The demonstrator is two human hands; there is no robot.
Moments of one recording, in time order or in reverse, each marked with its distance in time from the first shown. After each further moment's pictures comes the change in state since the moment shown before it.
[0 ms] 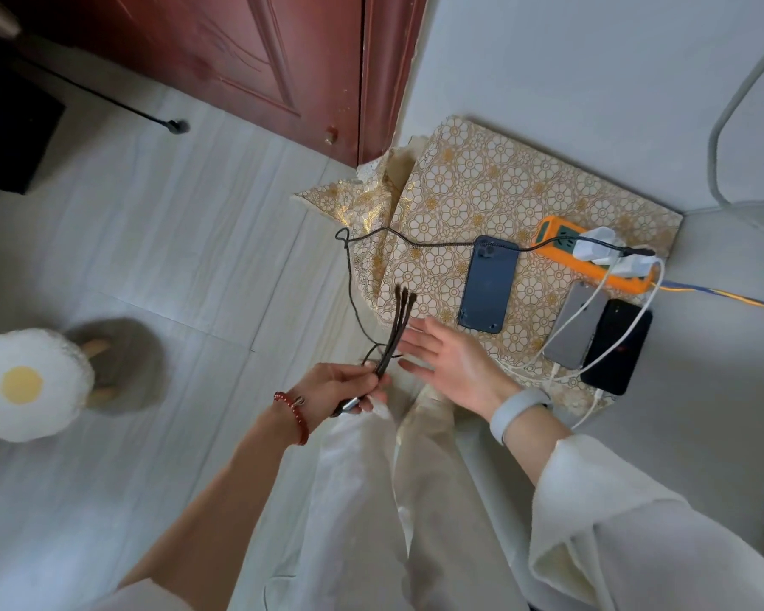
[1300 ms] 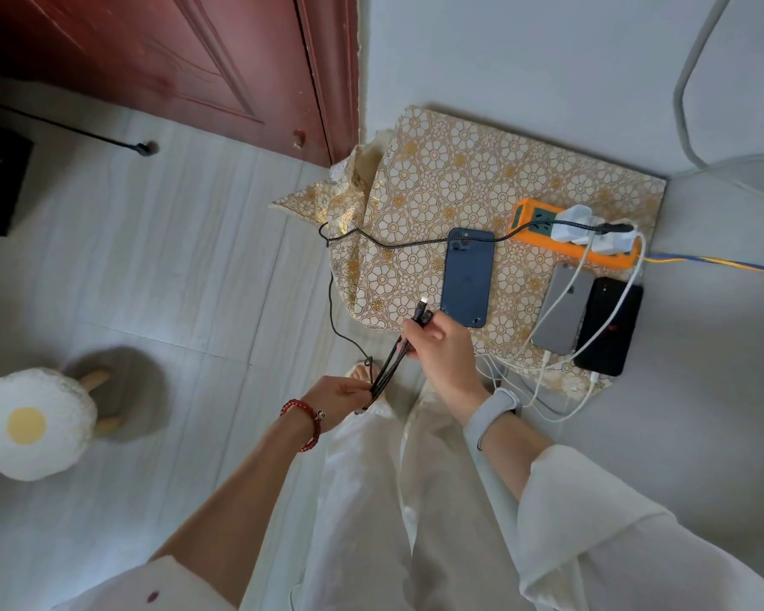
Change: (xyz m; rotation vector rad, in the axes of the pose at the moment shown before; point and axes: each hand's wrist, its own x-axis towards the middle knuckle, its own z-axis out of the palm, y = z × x) left_hand 0.043 -0.007 0.017 0.507 0.117 -0.168; right_hand 0.012 0.006 -0.005 -0.582 0.517 -0.488
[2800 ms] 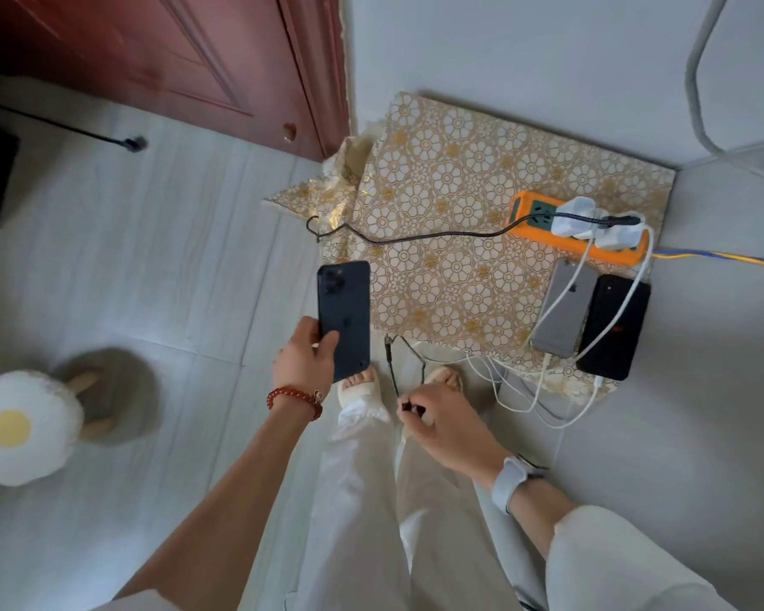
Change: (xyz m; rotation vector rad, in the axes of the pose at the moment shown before) left_hand 0.022 0.024 -0.004 0.078 0.690 0.128; right_hand -0.027 0.056 -0.038 -0.807 -0.429 -0.361
